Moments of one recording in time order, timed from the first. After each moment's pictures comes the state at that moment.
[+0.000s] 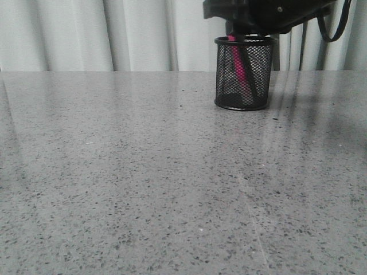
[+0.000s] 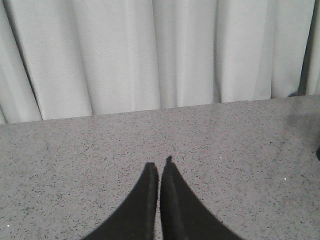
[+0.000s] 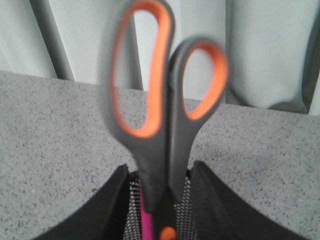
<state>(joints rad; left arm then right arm) -0.17 0.63 -0.50 -0.77 0.09 0.84 0.44 1.63 -1.04 0.82 -0.35 -0.72</state>
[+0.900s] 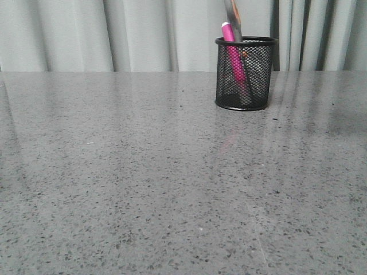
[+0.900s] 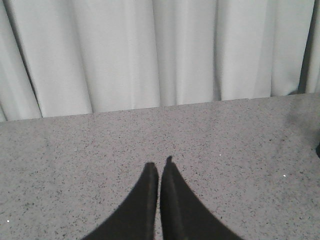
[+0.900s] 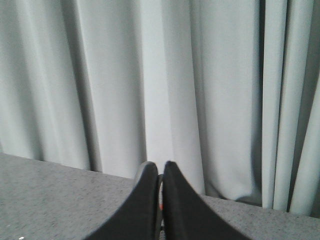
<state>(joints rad) -0.17 0.62 -0.48 -0.78 0.09 0.84 0.44 1.01 -0.81 0.82 -0.27 -0.83</state>
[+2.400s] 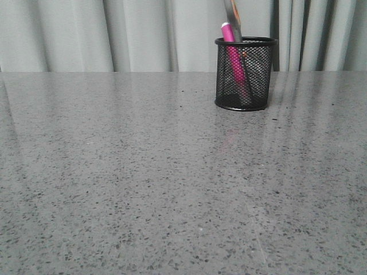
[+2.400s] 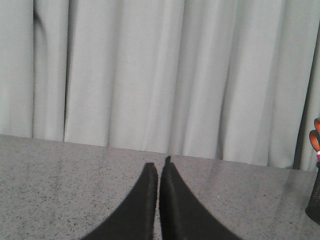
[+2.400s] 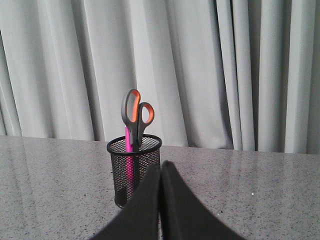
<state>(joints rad) -0.17 0.06 -0.15 -0.94 -0.03 0.83 0.44 0.21 -0.12 0.84 -0.28 -0.83</state>
